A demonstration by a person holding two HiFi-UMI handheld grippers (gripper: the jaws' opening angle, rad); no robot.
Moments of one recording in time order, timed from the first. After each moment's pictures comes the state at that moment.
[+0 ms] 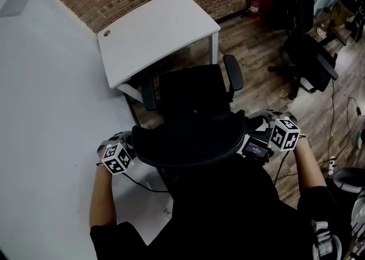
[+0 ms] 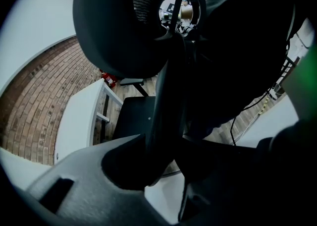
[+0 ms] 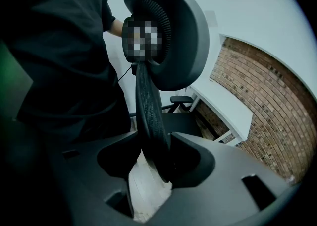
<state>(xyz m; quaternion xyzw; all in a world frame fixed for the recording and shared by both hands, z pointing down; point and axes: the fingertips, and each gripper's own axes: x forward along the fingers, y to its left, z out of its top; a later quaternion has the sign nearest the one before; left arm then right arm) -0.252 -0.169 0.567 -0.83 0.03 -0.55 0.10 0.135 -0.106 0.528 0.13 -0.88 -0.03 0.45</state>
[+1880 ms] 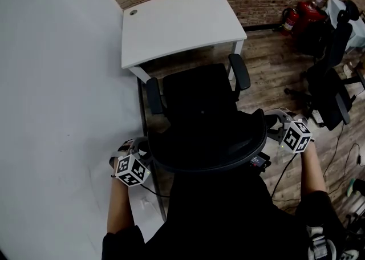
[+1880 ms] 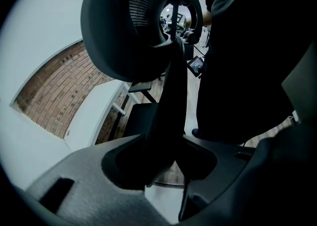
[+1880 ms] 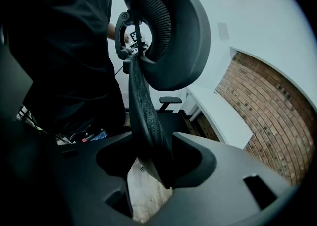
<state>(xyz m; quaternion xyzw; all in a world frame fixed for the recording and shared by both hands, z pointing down) -0.160 -0.119 0.554 -0.82 0.21 -0.53 0.04 0.216 -0.191 0.523 0.05 -0.89 -0.12 0.43</state>
